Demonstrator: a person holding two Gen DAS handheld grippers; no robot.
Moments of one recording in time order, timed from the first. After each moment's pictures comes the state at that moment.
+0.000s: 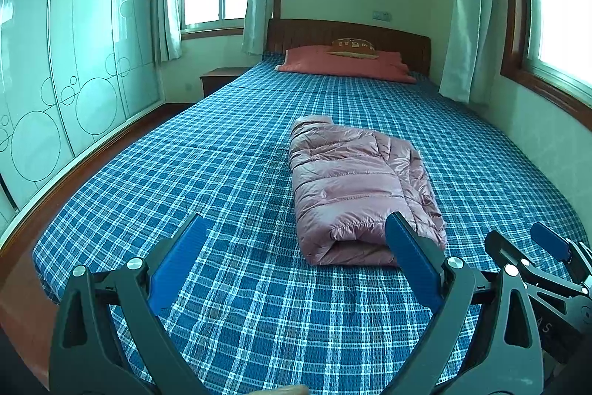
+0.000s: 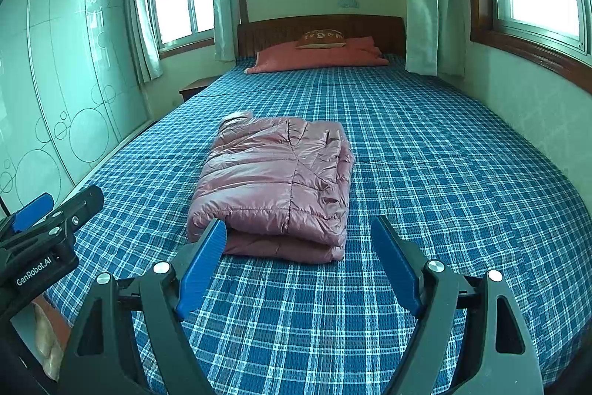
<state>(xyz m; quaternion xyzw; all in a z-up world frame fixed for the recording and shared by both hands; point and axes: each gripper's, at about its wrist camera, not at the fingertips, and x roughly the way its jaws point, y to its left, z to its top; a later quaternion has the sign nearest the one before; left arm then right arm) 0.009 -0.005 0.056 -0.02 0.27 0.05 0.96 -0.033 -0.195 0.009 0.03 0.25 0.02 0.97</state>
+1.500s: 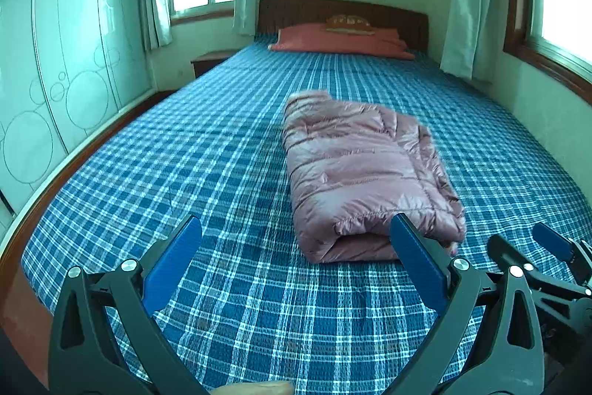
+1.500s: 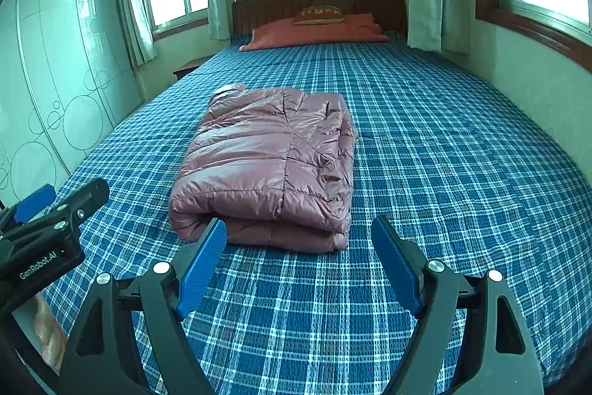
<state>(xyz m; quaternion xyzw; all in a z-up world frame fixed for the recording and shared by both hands) 0.056 -0.001 0.020 -0.01 0.31 0.04 0.95 0.009 -0.202 -0.025 0.03 0.29 0.01 0.96</state>
